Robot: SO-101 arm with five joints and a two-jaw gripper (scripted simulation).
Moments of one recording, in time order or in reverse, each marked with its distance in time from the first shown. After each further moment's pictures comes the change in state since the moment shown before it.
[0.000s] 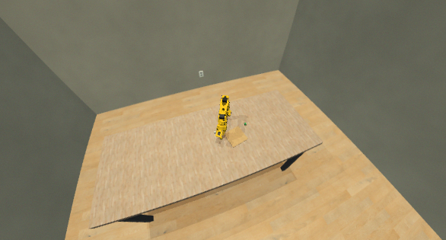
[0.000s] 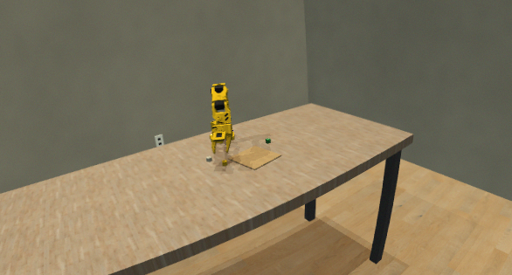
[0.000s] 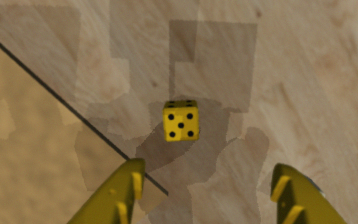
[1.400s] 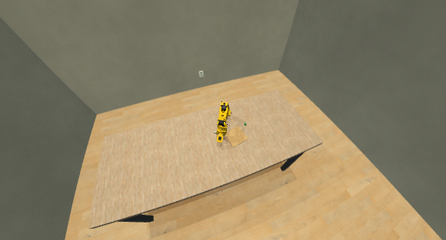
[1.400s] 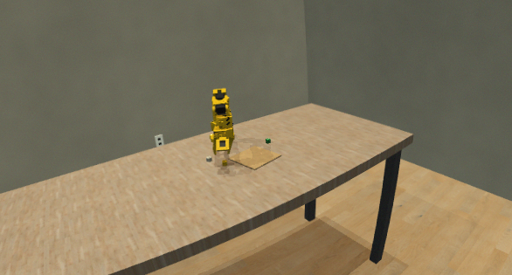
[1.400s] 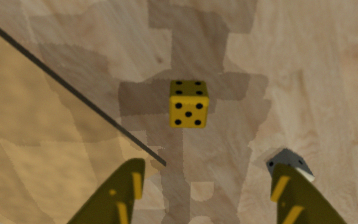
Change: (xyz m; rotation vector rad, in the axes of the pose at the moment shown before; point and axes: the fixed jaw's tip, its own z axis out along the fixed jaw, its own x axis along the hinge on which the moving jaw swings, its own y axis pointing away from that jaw) arm 0.000 0.004 0.005 0.040 0.327 -0.090
